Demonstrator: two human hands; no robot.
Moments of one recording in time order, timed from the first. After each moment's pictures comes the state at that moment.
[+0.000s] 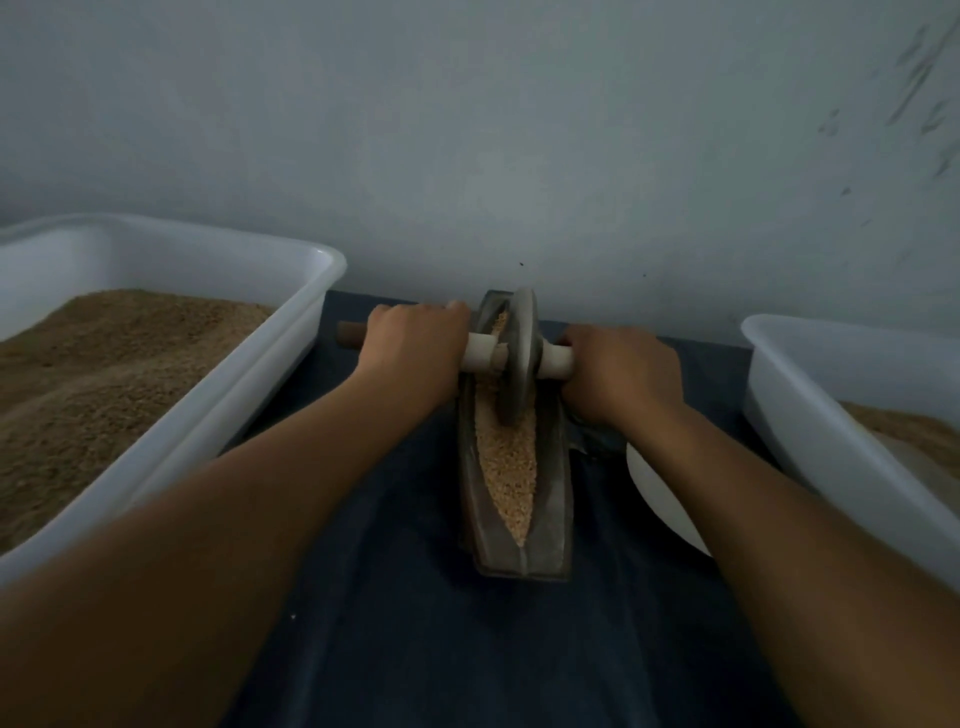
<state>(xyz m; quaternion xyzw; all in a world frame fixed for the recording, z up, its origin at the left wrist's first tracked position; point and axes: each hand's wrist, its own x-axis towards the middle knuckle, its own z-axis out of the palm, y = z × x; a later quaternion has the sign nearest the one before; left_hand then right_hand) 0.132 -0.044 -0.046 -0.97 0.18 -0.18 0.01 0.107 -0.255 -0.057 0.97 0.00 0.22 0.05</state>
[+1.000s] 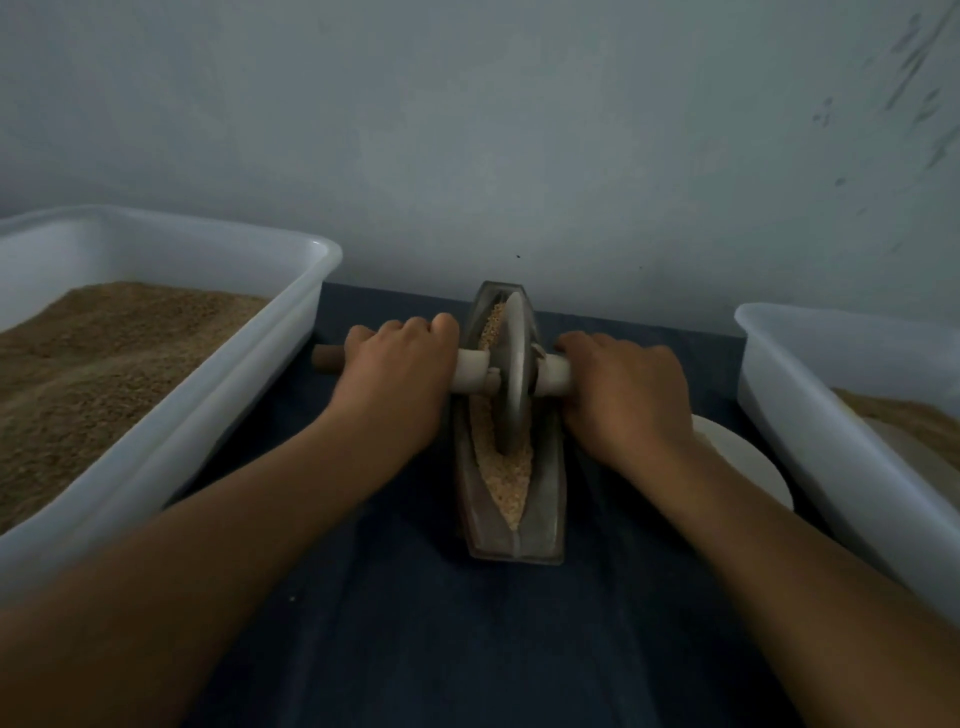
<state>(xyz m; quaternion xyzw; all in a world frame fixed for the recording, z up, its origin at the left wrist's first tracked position) 0.082 -0.034 -0.052 -0.97 0.17 -0.16 -0.01 0.056 -0.245 -0.062 0.96 0.05 0.27 0.09</state>
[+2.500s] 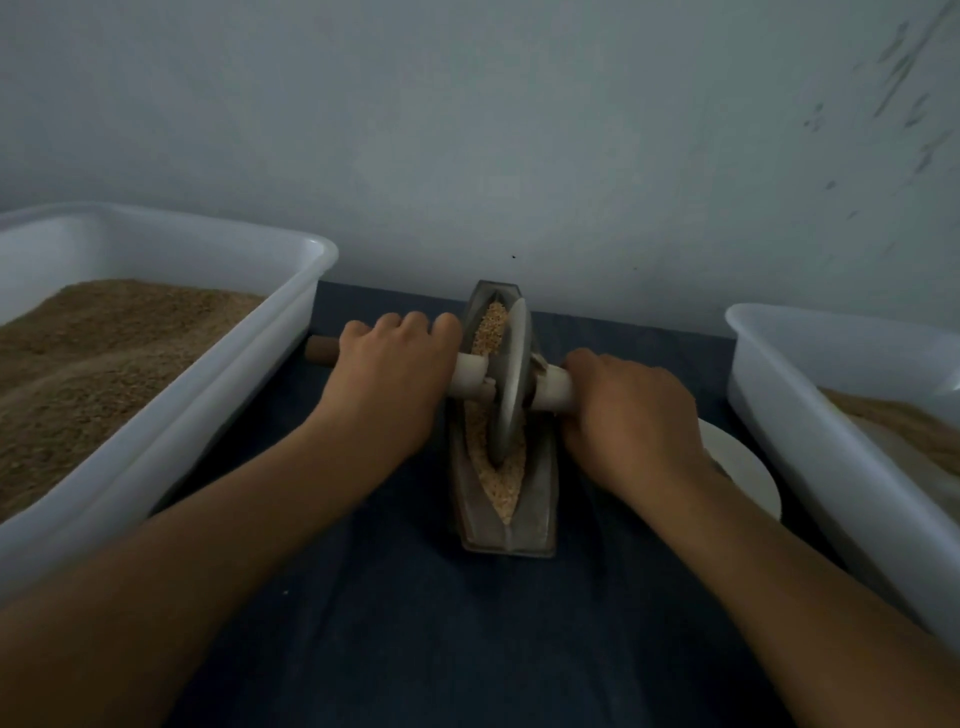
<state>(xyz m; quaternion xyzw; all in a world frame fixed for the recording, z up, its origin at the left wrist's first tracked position) 0.071 -0.032 -0.050 -0.96 0.20 -0.19 0.03 0.031 -0.245 -0.065 0.95 0.06 0.28 0.07</state>
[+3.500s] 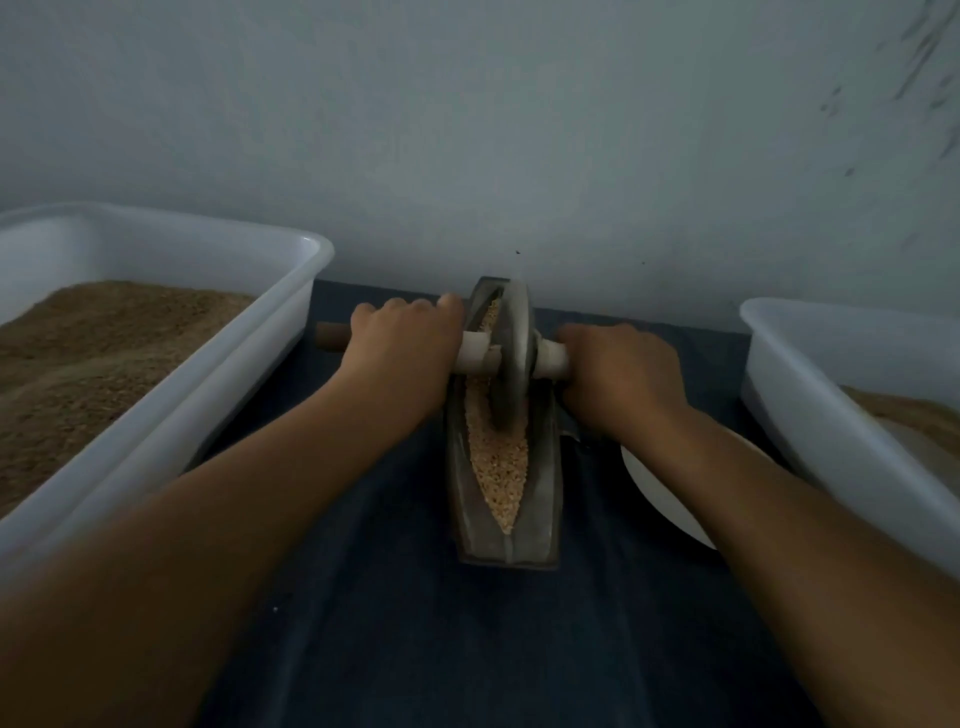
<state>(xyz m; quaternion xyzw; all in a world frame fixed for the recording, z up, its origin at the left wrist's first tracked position) 0.110 -0.046 -0.046 -0.97 0.18 -0.17 0.03 0.085 -0.254 -0.057 0.97 0.04 0.22 0.07</state>
